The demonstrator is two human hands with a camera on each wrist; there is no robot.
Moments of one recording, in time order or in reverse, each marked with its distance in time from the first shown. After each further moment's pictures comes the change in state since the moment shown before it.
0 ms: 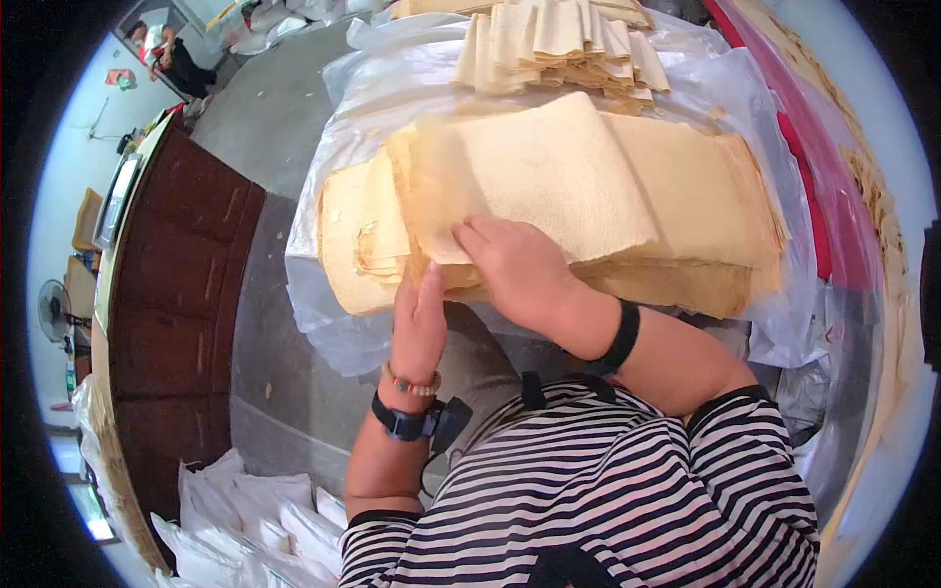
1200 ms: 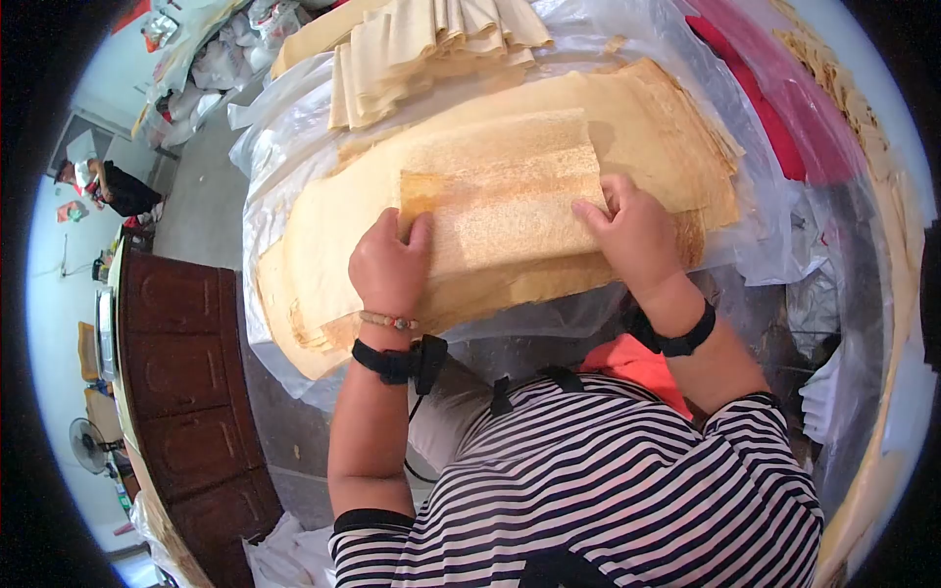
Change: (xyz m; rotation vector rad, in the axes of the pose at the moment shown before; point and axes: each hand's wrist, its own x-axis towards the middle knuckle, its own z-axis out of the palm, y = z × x) left_hand 0.100 -0.002 0.117 1.168 0.074 0.471; right_hand -0.136 0.127 -0.111 -0.154 0.400 0.826
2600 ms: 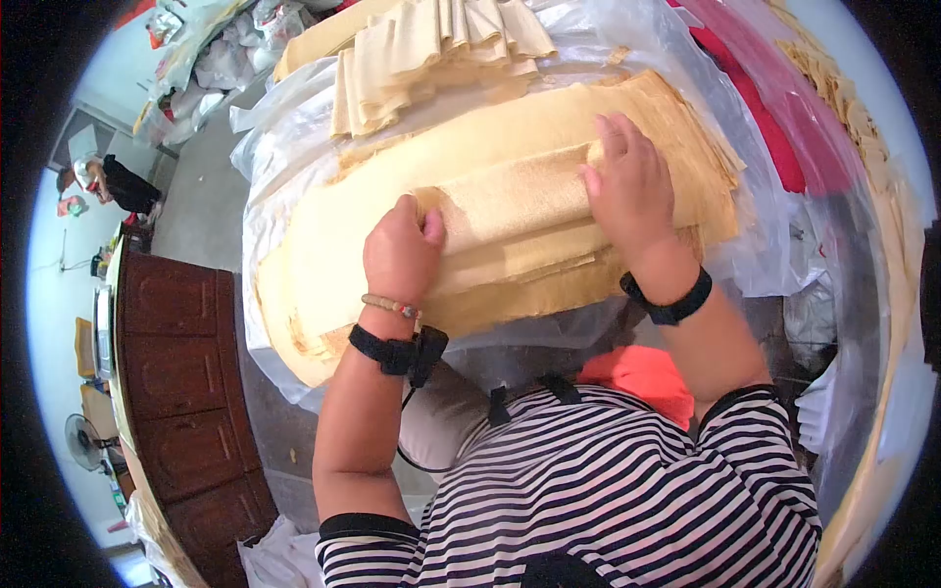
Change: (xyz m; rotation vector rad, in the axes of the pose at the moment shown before) left_hand 0.026 0.013 0.008 -0.089 -0.178 0.032; right_hand 0.057 0.015 0.023 -0.232 0.274 -0.321
